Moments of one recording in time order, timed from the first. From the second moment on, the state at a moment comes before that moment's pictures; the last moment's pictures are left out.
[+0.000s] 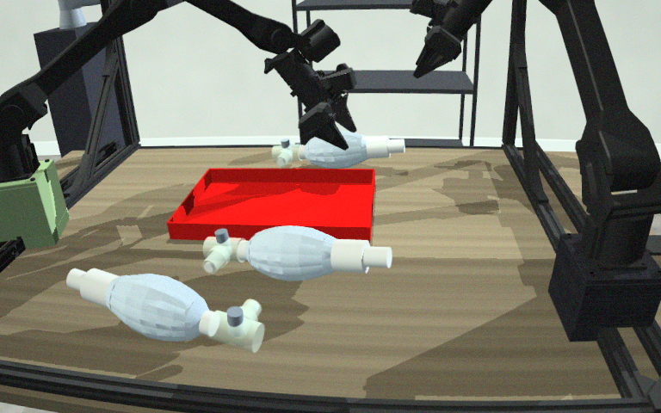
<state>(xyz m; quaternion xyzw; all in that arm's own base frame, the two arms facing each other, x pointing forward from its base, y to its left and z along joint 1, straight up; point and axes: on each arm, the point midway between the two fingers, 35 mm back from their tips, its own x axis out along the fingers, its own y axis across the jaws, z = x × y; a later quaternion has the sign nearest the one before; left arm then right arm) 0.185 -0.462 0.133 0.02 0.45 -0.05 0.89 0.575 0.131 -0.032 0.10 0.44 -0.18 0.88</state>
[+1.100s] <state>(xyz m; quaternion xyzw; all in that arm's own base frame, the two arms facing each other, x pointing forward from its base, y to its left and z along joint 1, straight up) 0.185 -0.462 0.132 0.02 0.45 -0.05 0.89 0.568 0.129 -0.061 0.10 0.45 -0.18 0.87</state>
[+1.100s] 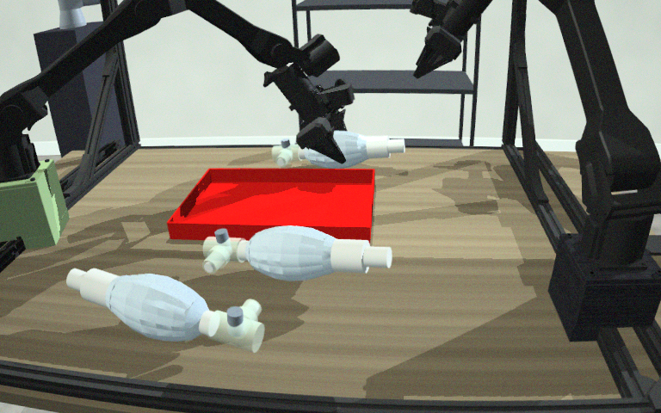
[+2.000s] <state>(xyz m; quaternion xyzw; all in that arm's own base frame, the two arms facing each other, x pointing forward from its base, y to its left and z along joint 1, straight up) 0.185 -0.462 0.132 0.02 0.45 -0.05 0.89 0.568 0.130 -0.061 0.10 0.45 -0.18 0.87</state>
